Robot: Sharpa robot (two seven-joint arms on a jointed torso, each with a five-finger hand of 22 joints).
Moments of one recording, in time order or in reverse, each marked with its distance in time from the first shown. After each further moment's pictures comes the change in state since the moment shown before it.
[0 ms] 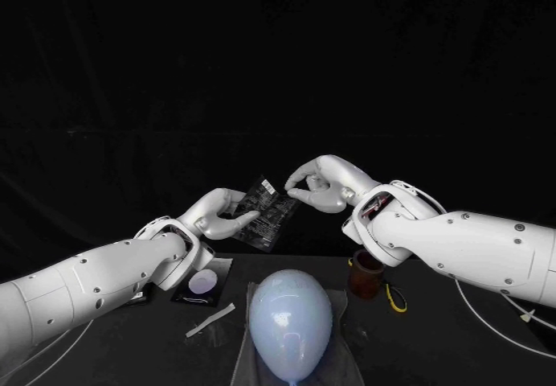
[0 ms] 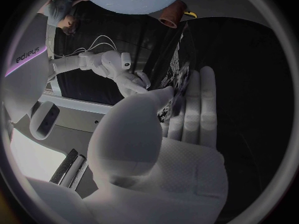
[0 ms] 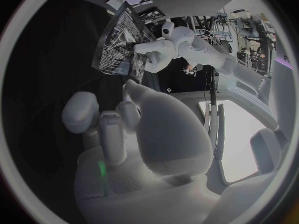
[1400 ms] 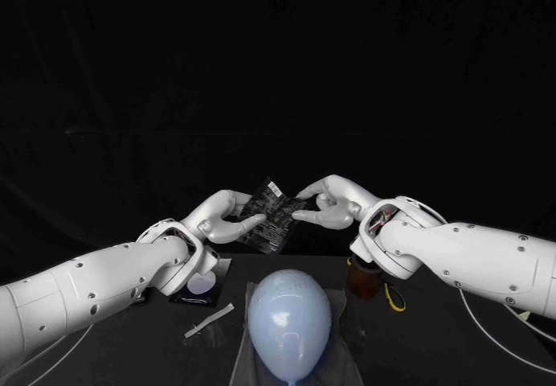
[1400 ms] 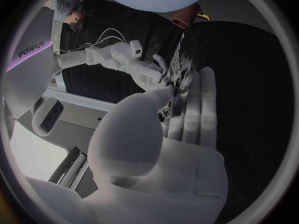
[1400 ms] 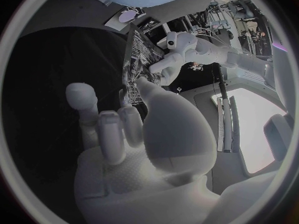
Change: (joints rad) left arm 0.000 -0.022 0.000 0.086 0.012 0.006 0.000; left_hand 0.010 0.008 -0.020 0.007 -0.003 0.009 0.002 -0.018 0.000 -0.003 0.003 0.000 -0.004 0.000 0.004 -0.004 -0.001 0.000 -0.019 0.005 0.022 0.015; right arm -0.050 -0.029 -0.003 -0.013 0.128 0.114 -0.030; right_hand -0.104 -0.087 -0.087 0.094 0.000 -0.094 0.047 -0.093 -0.034 0.107 0.017 0.052 0.000 0.001 0.040 -0.017 0.000 0.011 -0.086 0.043 -0.140 -0.125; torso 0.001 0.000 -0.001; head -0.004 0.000
